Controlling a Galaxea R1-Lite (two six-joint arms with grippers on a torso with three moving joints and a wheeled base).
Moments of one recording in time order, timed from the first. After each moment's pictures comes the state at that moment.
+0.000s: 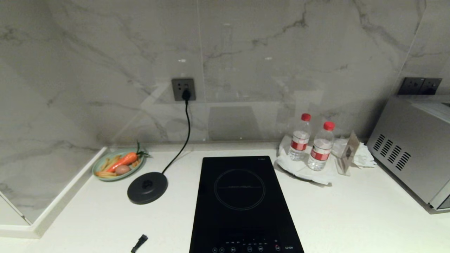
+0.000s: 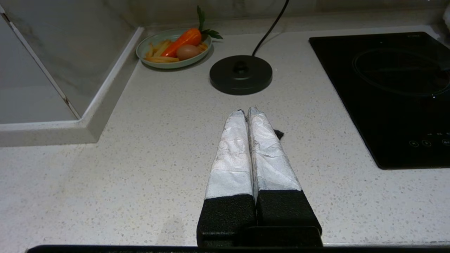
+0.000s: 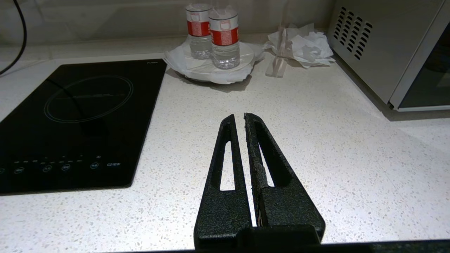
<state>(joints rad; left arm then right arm) 0.00 0.00 -0.04 0.11 0.00 0.05 0.00 0.00 0.00 0.00 0.00 0.00</state>
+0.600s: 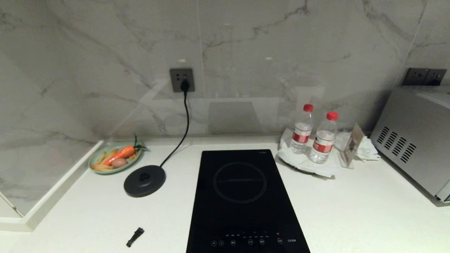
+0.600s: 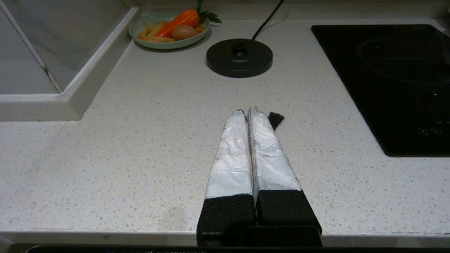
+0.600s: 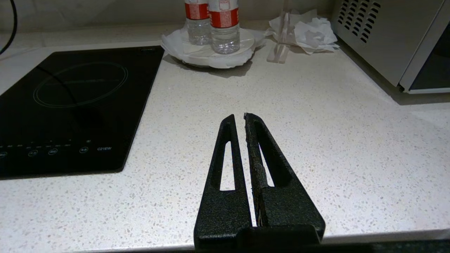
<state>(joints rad) 0.00 0.00 -0.04 0.11 0.00 0.01 0.00 0.00 0.00 0.00 0.00 0.00</state>
